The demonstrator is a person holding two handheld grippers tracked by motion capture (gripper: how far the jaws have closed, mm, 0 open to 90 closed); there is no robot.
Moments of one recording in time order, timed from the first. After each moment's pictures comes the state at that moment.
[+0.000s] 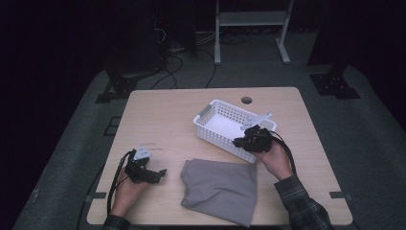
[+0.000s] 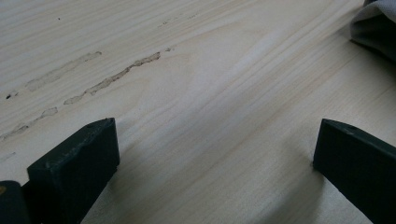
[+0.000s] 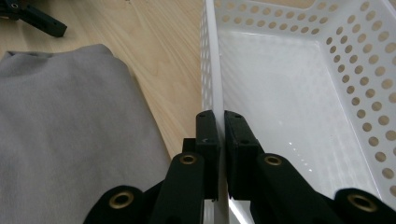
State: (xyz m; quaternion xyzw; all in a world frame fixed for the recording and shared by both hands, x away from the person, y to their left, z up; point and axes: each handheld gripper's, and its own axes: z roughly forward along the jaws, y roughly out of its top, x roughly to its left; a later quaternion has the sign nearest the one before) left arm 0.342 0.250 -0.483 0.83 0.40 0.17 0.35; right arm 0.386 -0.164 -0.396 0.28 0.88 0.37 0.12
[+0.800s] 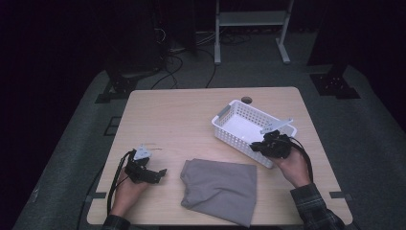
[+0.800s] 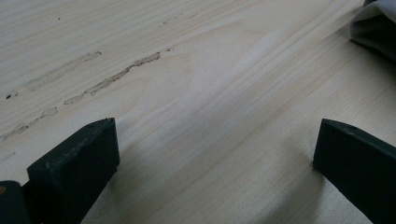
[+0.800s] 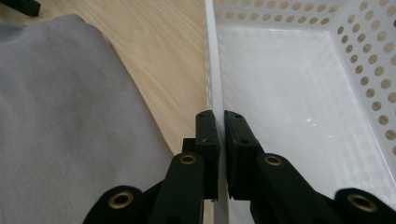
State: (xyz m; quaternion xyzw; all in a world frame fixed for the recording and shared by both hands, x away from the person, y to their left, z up) left arm 0.342 0.250 -0.483 0.83 0.40 0.17 0.35; right arm 0.367 -0.215 -0.404 0.32 0.87 0.36 0.12
